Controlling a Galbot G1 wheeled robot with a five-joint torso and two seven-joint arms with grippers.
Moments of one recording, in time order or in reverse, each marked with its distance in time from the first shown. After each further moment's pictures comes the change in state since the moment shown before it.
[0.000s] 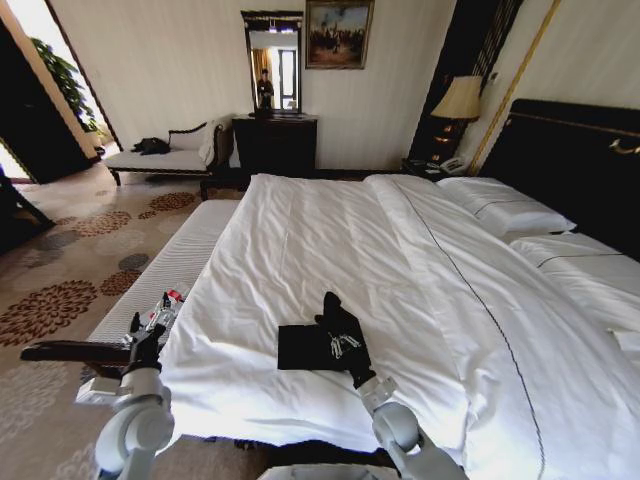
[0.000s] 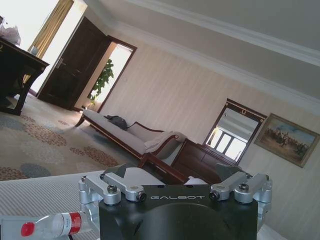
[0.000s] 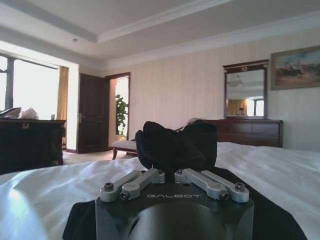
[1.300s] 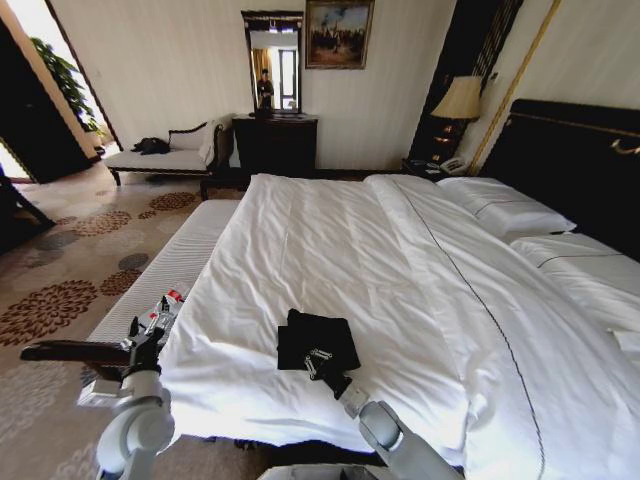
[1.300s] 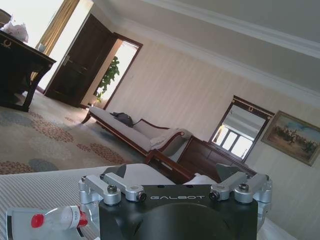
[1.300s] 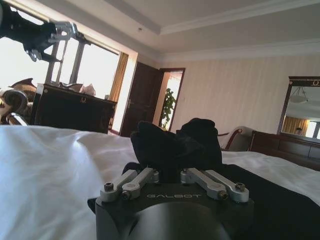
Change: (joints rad) left arm -0.023 -0.011 0.002 0.046 0.008 -0.001 0.002; right arm 0.117 -0.065 -0.183 -0.130 -0.148 0.106 0.018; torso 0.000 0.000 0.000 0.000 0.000
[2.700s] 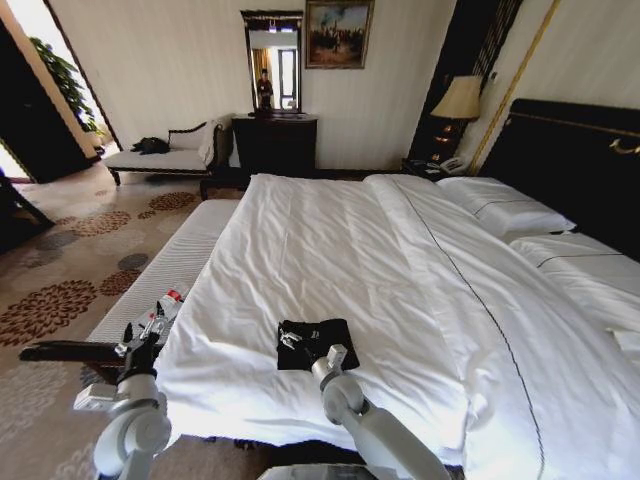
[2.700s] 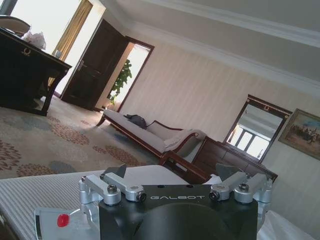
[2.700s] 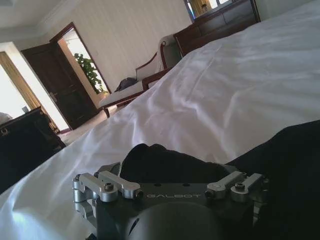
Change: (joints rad) left arm 0.019 -0.004 -0.033 0.022 0.008 -0.015 -0.017; right arm 0.209 0.147 -0.179 -0.046 0.642 -0.437 0.305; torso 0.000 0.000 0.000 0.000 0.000
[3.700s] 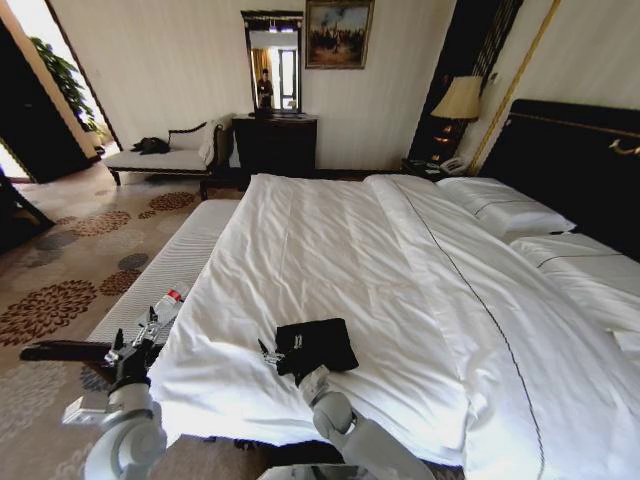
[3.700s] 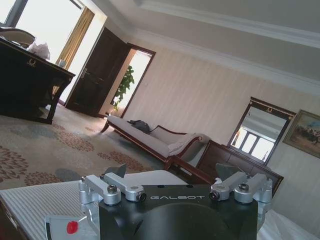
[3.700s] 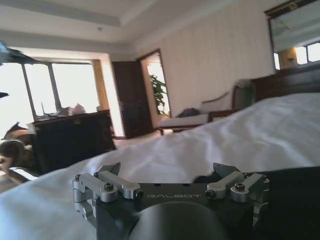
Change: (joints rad) left arm 0.058 -0.029 -0.020 -0.056 0.029 -0.009 -0.001; right arm -0.013 0.017 -0.083 -0.069 -0.308 0.241 -0.188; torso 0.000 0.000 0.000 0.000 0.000
